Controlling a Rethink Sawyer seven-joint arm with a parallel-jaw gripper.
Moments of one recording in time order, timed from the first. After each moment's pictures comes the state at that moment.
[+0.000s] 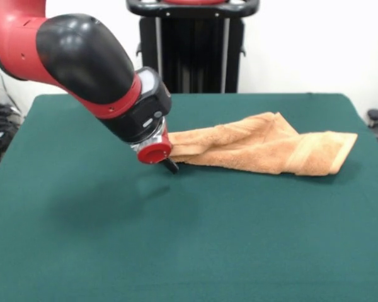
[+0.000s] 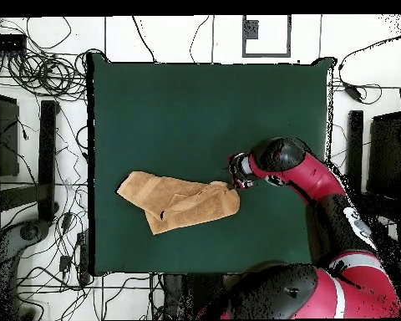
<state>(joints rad) -0.49 -0.33 0.10 1.44 0.13 0.95 2.57</state>
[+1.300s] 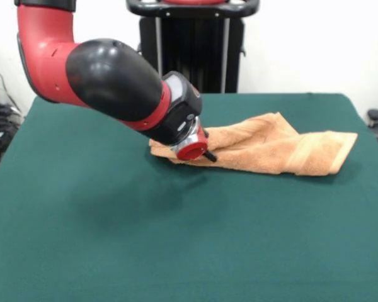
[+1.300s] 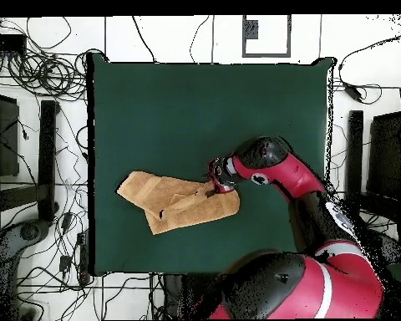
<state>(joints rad) -0.47 -0.27 0.14 1.45 0.20 1.09 2.57</state>
